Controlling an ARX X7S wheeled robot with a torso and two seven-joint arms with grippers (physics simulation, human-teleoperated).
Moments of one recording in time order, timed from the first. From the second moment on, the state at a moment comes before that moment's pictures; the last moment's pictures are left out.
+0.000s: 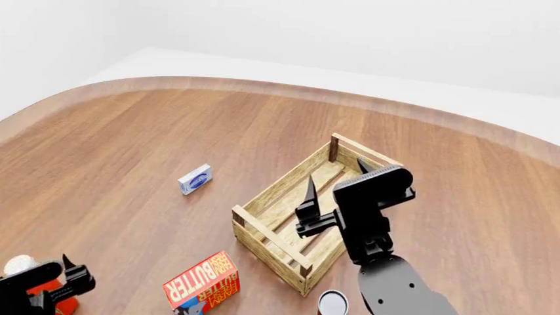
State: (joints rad) left arm -0.20 -0.38 -0.27 -0.66 -0.25 0.22 -0.12; right arm 0.40 0.24 -0.41 -0.26 0.03 0.54 0.16
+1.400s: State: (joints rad) left arm -0.51 -0.31 -0.39 -0.96 0.03 0.31 0.12; right arm 0.42 0.28 -0.38 -0.31 0.06 0.60 0.19
